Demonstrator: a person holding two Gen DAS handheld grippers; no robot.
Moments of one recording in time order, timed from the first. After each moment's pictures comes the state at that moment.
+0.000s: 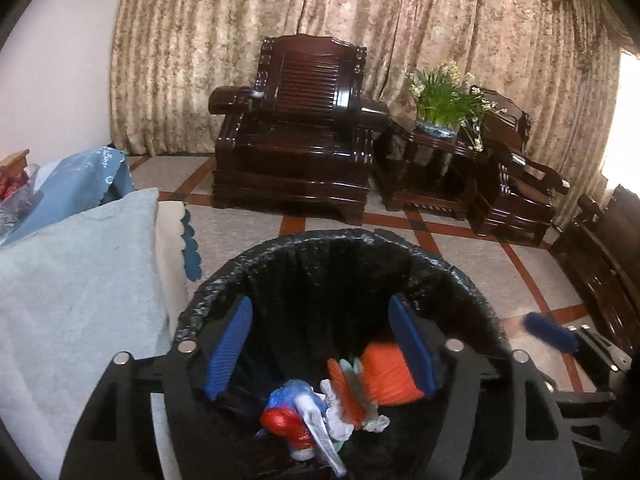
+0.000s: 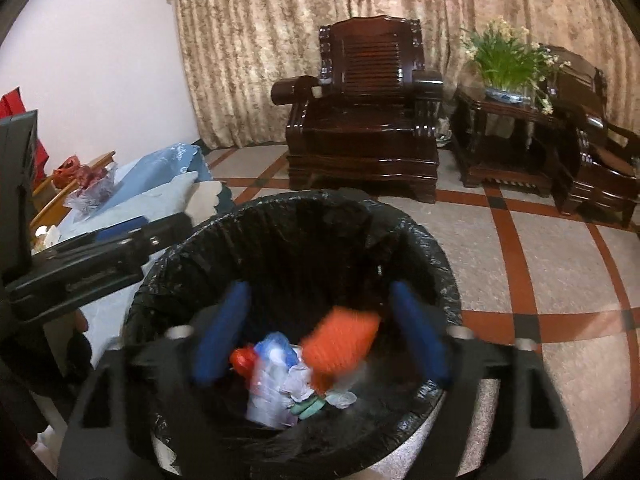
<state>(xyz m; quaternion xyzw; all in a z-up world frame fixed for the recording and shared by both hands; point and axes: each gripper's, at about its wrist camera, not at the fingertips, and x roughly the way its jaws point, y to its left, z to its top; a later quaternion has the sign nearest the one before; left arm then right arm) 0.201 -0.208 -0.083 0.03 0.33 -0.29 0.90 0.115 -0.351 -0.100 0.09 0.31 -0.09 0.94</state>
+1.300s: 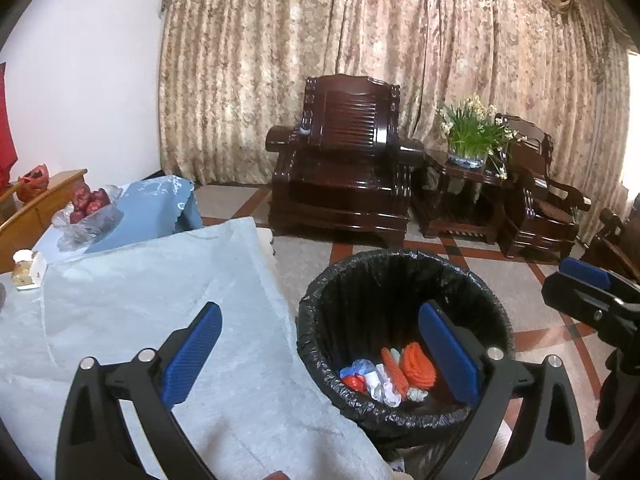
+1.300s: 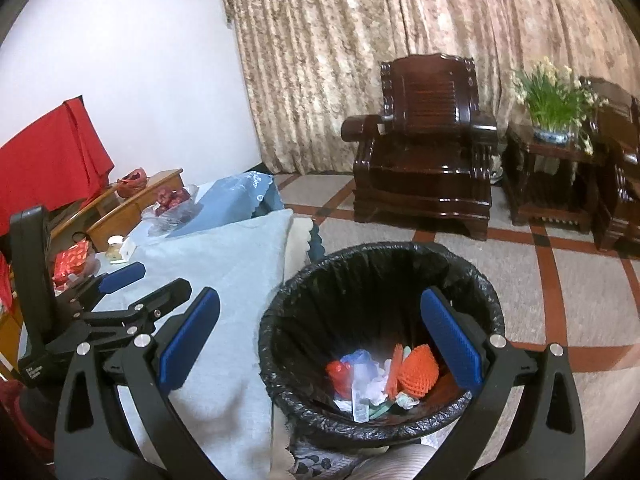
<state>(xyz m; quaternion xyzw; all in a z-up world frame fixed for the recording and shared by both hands) 0.118 -0.092 -0.007 0.04 0.27 -0.22 0.94 0.064 -0.274 0.007 0.09 0.26 0.01 0.96</state>
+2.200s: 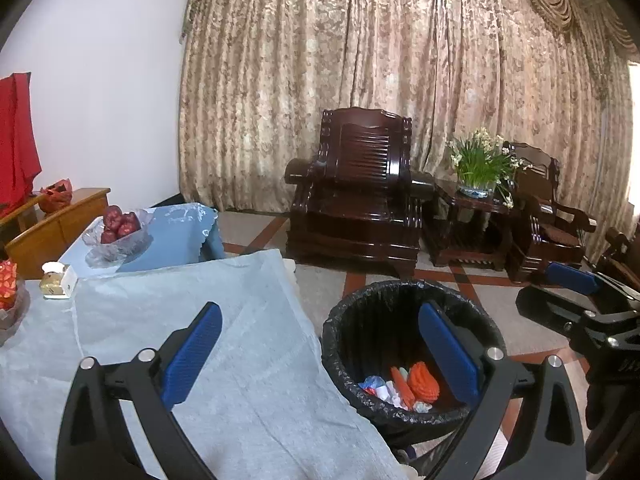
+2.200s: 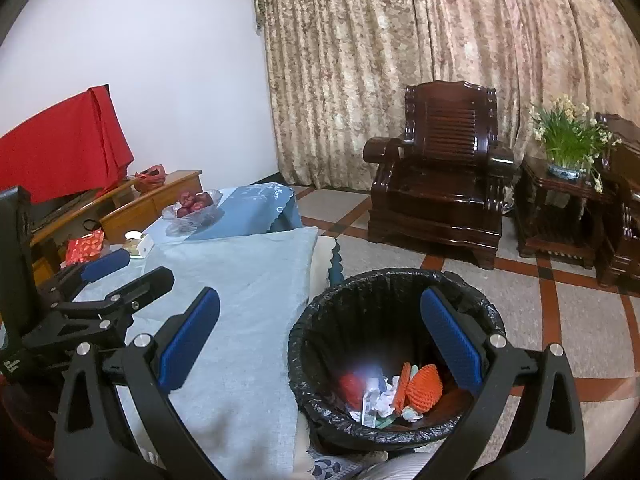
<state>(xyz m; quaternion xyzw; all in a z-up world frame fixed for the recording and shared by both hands) 0.079 -0.049 0.035 0.02 0.22 -0.20 0.95 0.045 -0.234 0.040 0.04 0.24 0.04 0.97</state>
